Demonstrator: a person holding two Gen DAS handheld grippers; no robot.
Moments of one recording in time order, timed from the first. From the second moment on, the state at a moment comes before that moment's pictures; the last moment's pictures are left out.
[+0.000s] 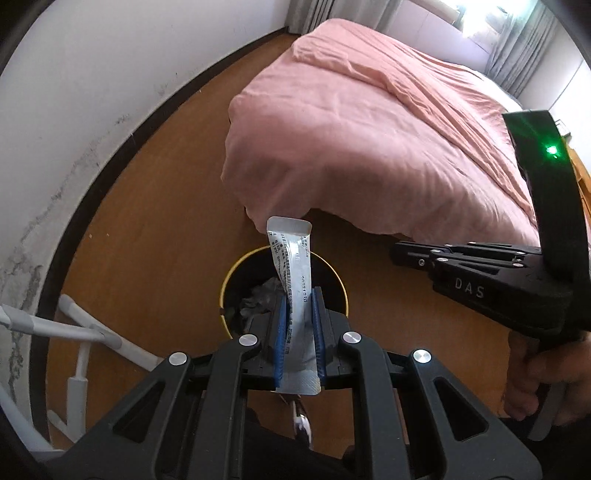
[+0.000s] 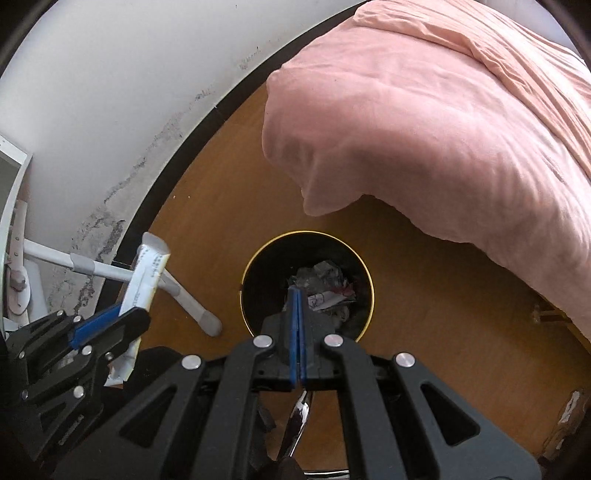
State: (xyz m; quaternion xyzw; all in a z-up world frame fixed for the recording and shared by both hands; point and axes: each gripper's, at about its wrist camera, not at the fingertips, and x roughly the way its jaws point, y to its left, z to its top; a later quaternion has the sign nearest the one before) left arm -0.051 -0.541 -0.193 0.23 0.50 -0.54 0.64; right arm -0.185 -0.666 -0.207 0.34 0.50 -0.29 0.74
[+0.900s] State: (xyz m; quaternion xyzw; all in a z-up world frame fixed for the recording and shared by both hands) left arm -0.046 -0.547 -0.211 0.24 0.52 -0.53 0.63; right arm -0.180 -0.684 -0.210 0.37 0.50 -0.31 0.72
